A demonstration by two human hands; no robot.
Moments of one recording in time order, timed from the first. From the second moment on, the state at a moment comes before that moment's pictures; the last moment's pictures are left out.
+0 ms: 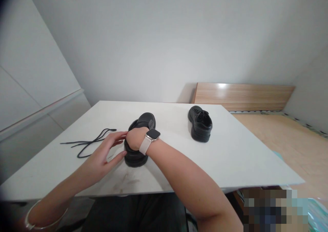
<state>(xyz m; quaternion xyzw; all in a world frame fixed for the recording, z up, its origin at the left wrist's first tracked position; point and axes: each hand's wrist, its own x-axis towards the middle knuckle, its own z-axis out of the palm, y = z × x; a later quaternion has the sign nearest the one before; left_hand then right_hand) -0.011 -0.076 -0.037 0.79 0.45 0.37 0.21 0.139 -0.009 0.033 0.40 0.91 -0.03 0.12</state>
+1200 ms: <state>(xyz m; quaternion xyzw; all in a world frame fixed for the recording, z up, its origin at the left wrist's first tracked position) -0.086 -0.107 -0.014 0.37 0.54 0.63 0.41 0.181 -0.097 -0.013 0.37 0.87 0.00 -0.33</state>
